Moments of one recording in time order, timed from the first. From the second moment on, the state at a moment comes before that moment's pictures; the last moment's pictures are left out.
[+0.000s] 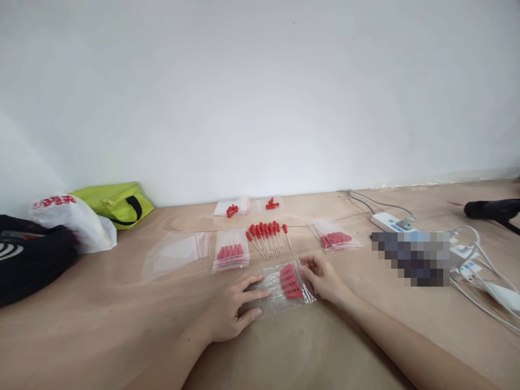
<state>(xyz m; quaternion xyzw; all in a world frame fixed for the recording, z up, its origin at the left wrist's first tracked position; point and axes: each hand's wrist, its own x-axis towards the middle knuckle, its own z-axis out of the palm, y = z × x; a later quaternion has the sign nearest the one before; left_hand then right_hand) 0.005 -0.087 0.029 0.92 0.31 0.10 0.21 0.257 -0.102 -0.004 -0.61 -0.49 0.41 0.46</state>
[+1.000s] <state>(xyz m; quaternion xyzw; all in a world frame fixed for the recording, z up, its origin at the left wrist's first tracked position) -0.067 -0.016 0.024 0.68 0.69 0.23 -0.09 0.352 -0.061 0.003 -0.59 -0.24 0.31 0.71</state>
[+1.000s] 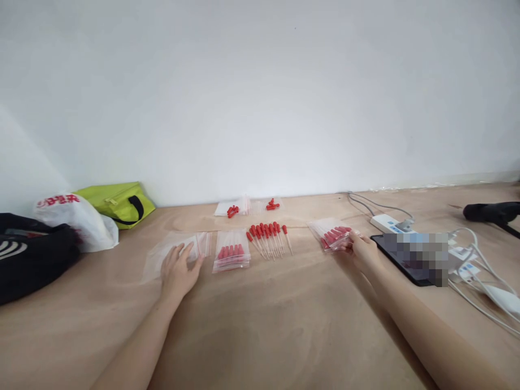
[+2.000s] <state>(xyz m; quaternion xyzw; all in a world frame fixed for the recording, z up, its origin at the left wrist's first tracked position) -0.053 -0.033 0.047 0.69 0.61 0.33 -0.21 0.222 -0.027 -0.001 -0.77 -0.57 0.03 0.28</state>
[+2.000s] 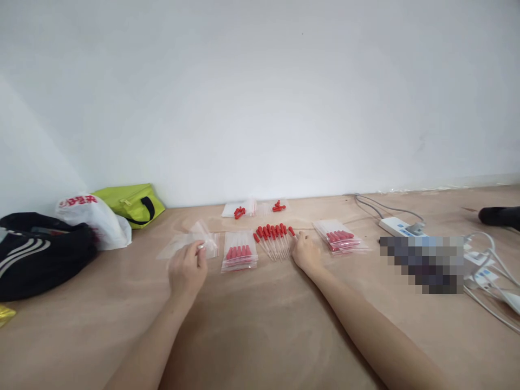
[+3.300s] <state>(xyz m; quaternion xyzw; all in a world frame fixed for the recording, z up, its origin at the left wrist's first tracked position) 0.021 -0.101 0.027 0.93 0.32 0.11 0.16 0.237 -0.108 -0.001 -0.44 -0.40 0.50 0.62</state>
